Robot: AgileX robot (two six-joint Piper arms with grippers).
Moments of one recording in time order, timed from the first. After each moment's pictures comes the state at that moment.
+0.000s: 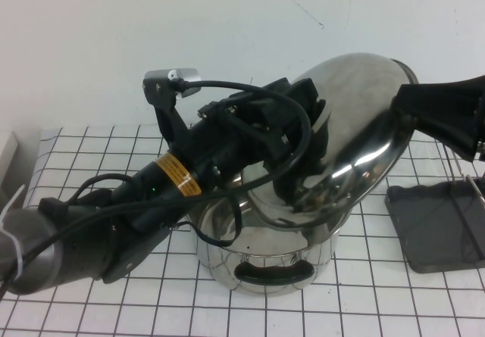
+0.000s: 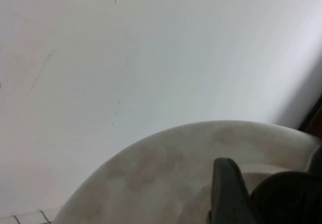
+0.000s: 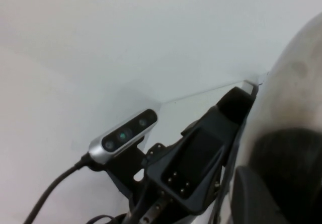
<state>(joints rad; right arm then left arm) 0.05 1.32 -0.78 1.75 0.99 -1.00 -0.63 1.68 -0.84 0.41 -1.07 -0.94</state>
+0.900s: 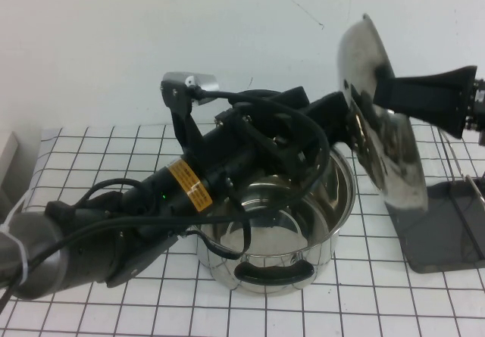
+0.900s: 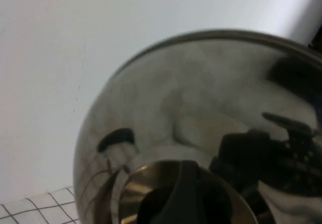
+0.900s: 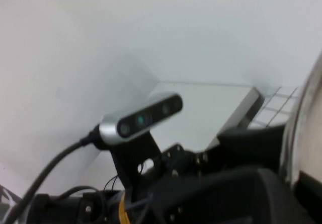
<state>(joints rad) 0.09 1.34 -0.89 1.69 1.03 -1.23 -0.64 1.68 -0.84 0.46 -1.08 -0.94</state>
